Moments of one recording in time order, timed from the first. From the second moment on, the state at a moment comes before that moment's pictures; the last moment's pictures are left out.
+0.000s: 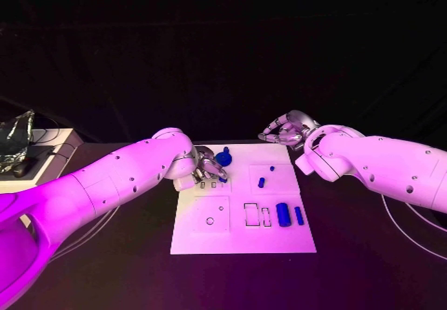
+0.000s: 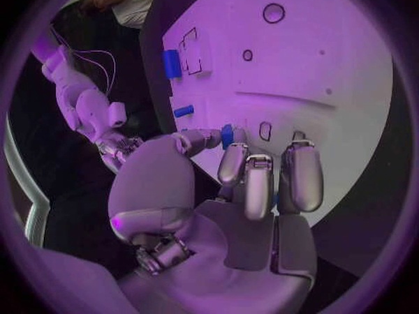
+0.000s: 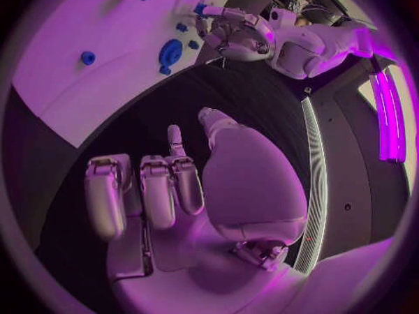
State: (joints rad) left arm 1.22 -0.41 0.12 1.05 -0.93 0.29 -0.54; left_hand 1.04 -0.15 0.83 0.15 0.38 0.74 0.09 0.80 0.86 1.36 -0.01 1.32 1.18 1.47 -0.06 1.56 1.31 0.08 1.38 0.05 1.45 1.29; right arm 1.36 -0.71 -0.12 1.31 -0.79 -0.44 -0.13; right_hand 1.28 -0.18 0.23 0.29 0.34 0.87 0.15 0.27 0.49 1.47 0.08 1.53 1.31 1.47 0.00 1.56 1.31 0.01 1.47 0.11 1.53 1.31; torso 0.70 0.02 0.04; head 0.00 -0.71
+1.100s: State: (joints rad) left arm 1.21 -0.49 0.07 1.14 -1.02 0.20 -0.56; left_hand 0.97 -0.16 0.80 0.12 0.56 0.77 0.11 0.84 0.95 1.40 -0.04 1.32 1.19 1.47 -0.09 1.57 1.31 0.08 1.40 0.02 1.46 1.31; right arm 1.36 -0.72 -0.12 1.30 -0.81 -0.43 -0.13; right_hand 1.28 -0.18 0.23 0.29 0.34 0.87 0.15 0.27 0.49 1.47 0.08 1.53 1.31 1.47 0.00 1.56 1.31 0.01 1.47 0.11 1.52 1.31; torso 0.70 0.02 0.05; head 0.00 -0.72
